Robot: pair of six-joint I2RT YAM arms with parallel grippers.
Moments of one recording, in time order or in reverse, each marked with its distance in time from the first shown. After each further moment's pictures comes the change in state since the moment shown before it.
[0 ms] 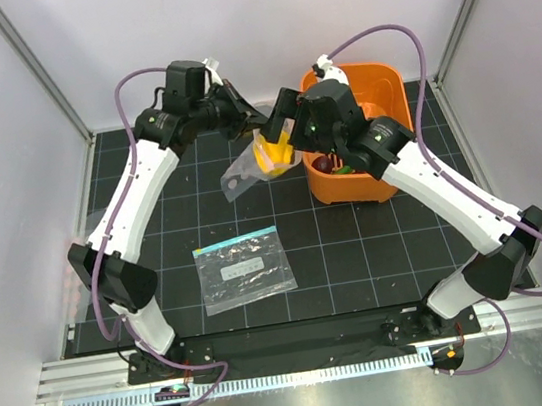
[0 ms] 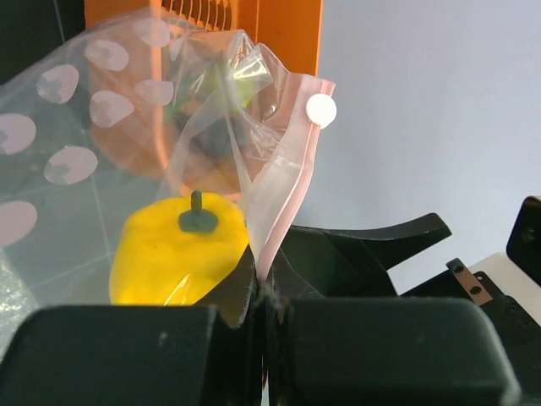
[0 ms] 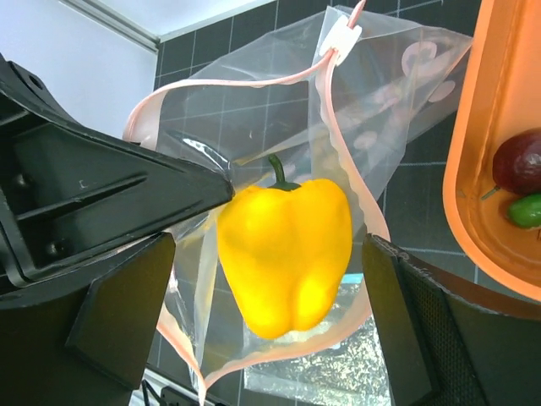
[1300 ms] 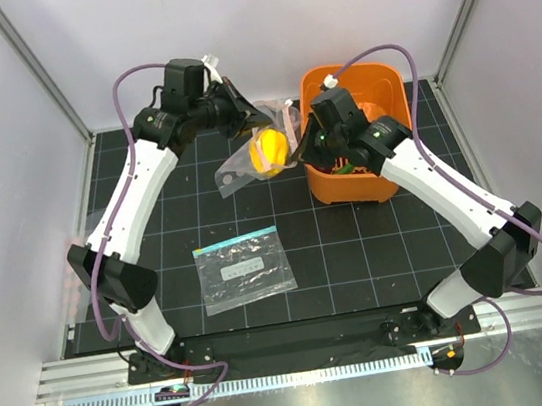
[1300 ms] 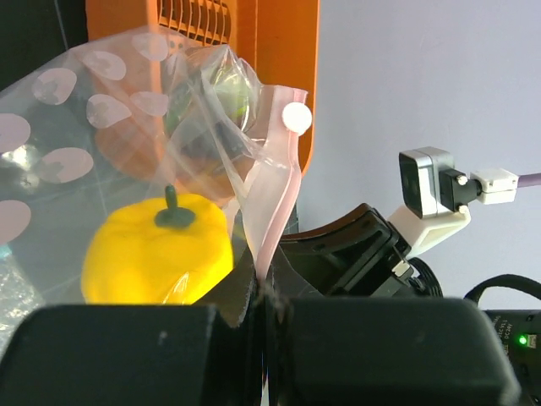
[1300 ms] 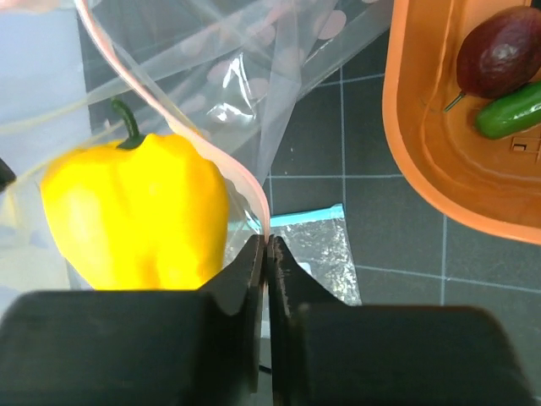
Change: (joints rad) left arm 0.000 0.000 0.016 -0.008 -0.007 0.034; right arm -0.089 0.009 -0.083 -0.140 -0.146 0.070
